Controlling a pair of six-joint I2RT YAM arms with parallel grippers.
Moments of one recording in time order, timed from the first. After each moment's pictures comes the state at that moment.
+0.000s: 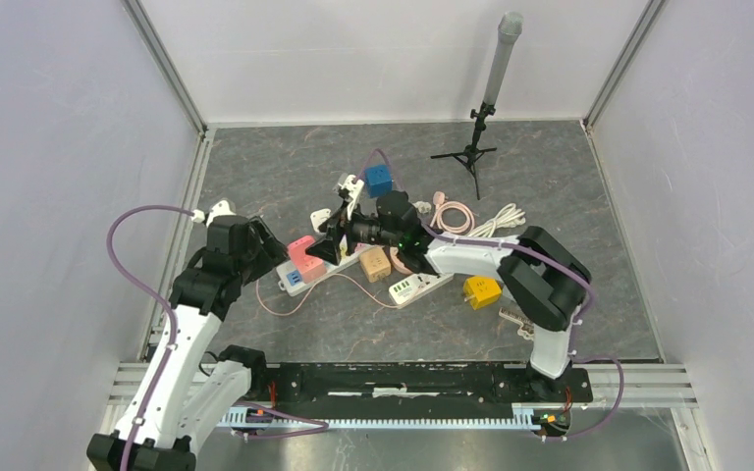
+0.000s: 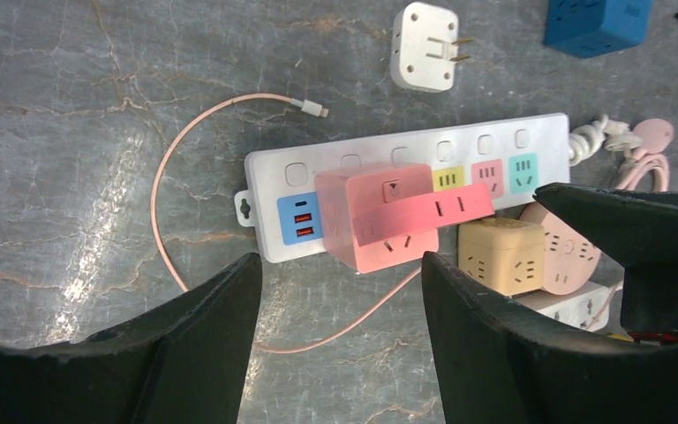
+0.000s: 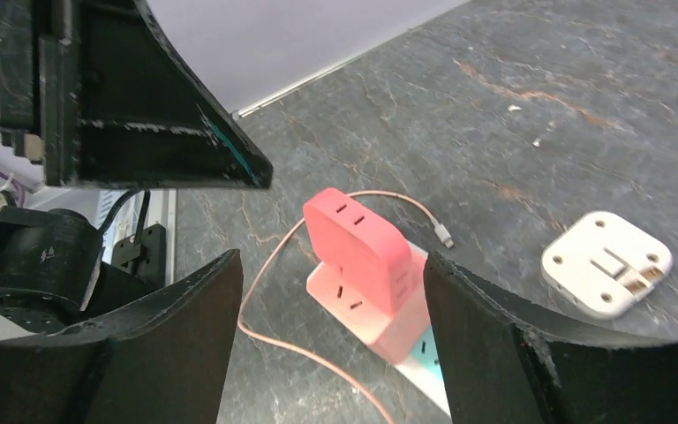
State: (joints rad) left arm -0.20 0.74 0.79 -0.77 -0.18 -0.70; right arm 0.89 1.83 1.10 0.61 -0.45 0.28
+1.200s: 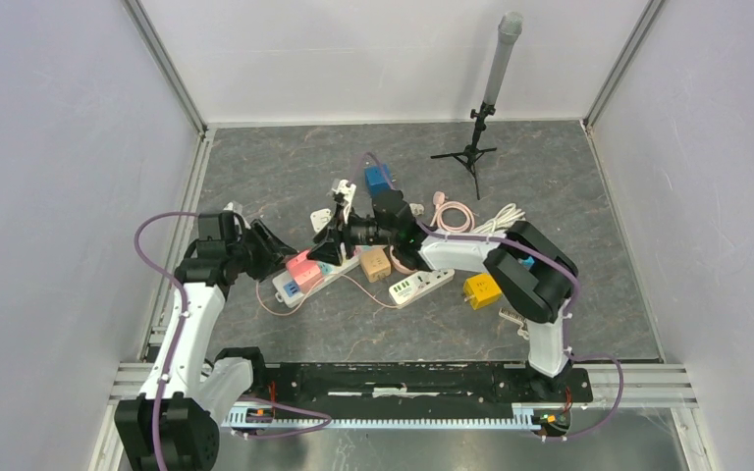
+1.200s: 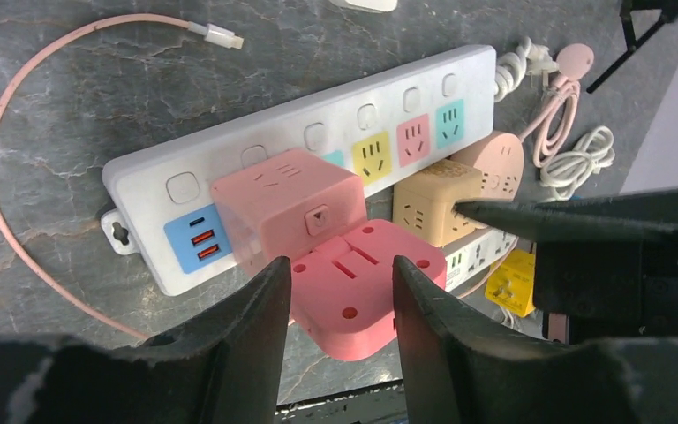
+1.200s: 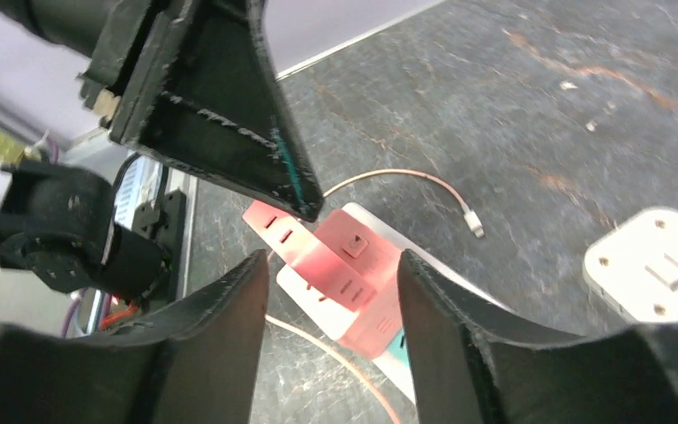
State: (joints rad) left arm 0.04 0.92 0.71 -0.65 0.33 -0.68; right arm 0.87 1.97 1.18 0.64 -0.65 0.24
